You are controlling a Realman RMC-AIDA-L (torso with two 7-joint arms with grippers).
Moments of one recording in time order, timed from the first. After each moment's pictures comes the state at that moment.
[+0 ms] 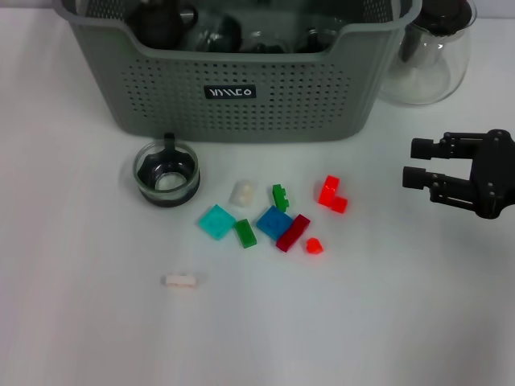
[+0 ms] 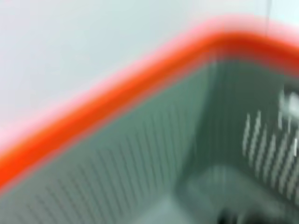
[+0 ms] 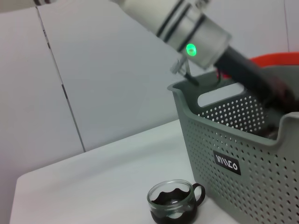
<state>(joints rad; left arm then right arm) -1.05 -2.15 1.06 0.83 2.74 0.87 -2.51 0.39 2.05 -0.74 -0.78 -1.91 -1.72 1.38</state>
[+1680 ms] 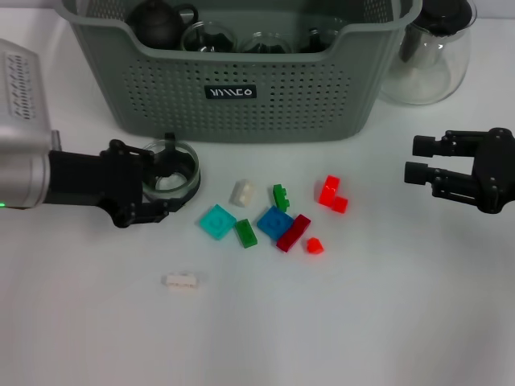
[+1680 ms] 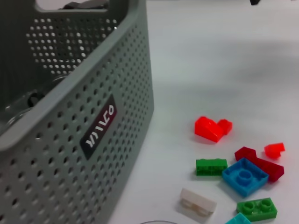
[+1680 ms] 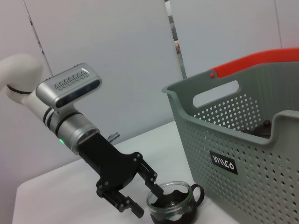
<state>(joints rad) -0.48 -2.18 0.68 0.97 2.38 1.52 -1.18 0.41 2.04 -0.73 -0.76 -1.91 -1.72 1.42</state>
